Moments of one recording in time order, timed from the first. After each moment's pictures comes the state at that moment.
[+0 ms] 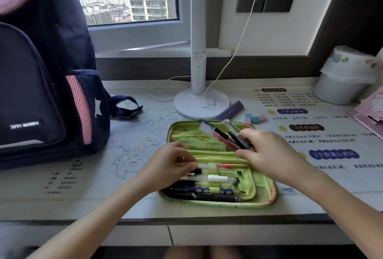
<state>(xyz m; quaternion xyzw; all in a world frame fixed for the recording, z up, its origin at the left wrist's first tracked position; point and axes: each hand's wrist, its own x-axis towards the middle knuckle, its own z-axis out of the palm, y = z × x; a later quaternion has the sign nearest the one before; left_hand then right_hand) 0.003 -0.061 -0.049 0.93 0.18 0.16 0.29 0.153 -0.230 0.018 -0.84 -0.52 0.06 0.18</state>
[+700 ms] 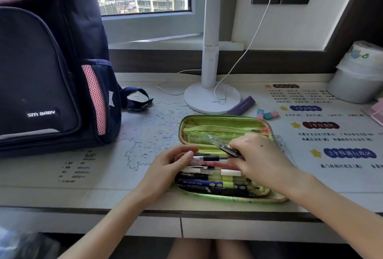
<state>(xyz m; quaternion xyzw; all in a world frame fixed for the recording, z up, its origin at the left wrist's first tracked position) -0.030 -0.066 -0.069 0.73 0.22 0.22 0.60 0.123 -0.206 -0.002 -0.80 -0.59 -0.01 0.12</state>
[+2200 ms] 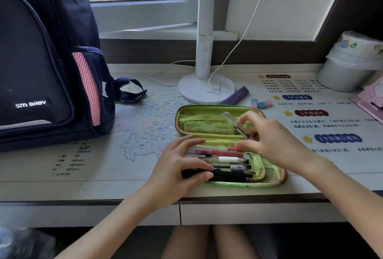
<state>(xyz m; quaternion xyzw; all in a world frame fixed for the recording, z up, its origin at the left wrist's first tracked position) -0.034 -0.086 -0.076 0.92 0.09 0.25 0.29 0.145 -0.222 -0.006 -0.80 -0.54 0.06 0.25</state>
